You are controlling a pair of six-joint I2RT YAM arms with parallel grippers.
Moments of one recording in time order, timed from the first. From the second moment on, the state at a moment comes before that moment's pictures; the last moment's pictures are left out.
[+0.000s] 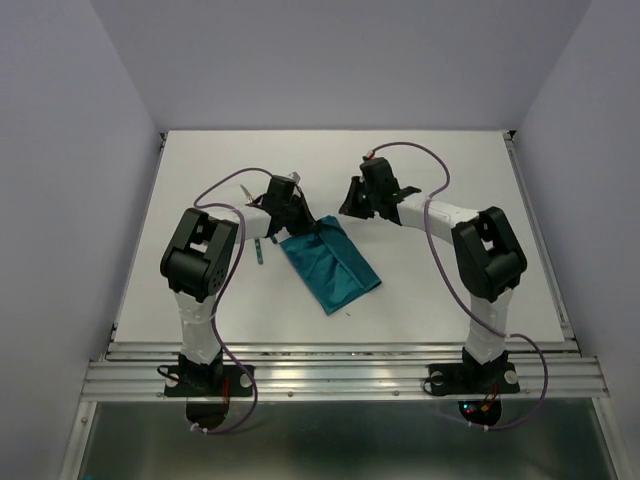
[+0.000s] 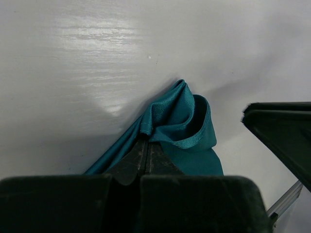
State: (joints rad) left arm -0.42 1.96 1.13 0.02 0.28 -0.73; right arm 0.51 1.93 1.35 -0.12 -0.10 0.65
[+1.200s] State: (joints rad) left arm -0.41 1.90 1.08 0.04 0.30 -0.72; right arm 0.56 2.13 1.46 -0.14 -0.18 0.67
